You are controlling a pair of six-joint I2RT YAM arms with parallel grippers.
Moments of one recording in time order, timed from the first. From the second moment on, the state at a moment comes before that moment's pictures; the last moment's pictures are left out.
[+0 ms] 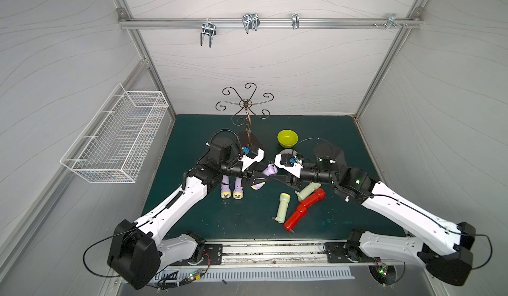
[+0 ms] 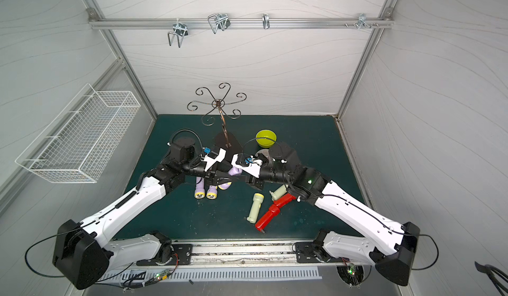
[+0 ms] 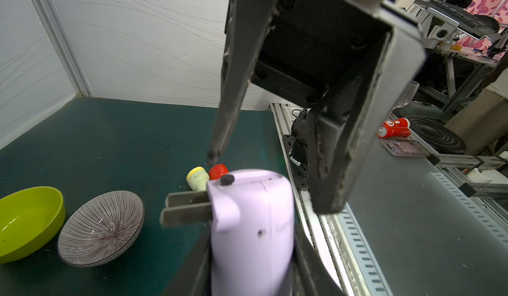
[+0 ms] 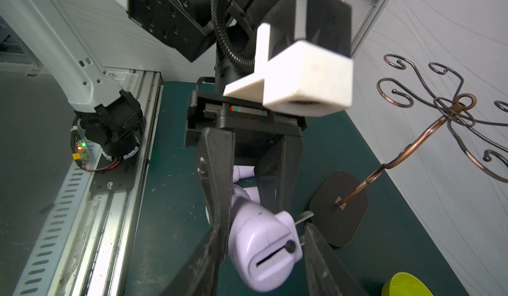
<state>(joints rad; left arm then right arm) -0.47 1.19 0.89 -0.14 1.13 0.30 0.96 1.09 1.11 -0.38 -0.33 -0.44</state>
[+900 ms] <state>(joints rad) -0.45 1.21 0.90 -0.20 1.14 0.31 0.98 1.11 1.11 -0.40 -0.28 -0.47</state>
